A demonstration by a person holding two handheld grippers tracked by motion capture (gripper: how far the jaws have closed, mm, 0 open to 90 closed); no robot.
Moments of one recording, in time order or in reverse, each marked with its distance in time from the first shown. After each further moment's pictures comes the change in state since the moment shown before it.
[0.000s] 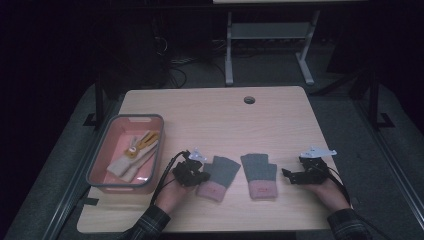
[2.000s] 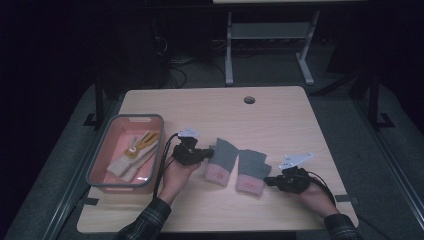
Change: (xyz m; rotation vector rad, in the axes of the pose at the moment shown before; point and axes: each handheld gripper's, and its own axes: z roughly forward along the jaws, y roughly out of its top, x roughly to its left) left arm 0.036 0.039 -0.006 -0.278 -0.052 -0.206; right arm 0.061 0.019 0.003 0.083 0.377 -0.189
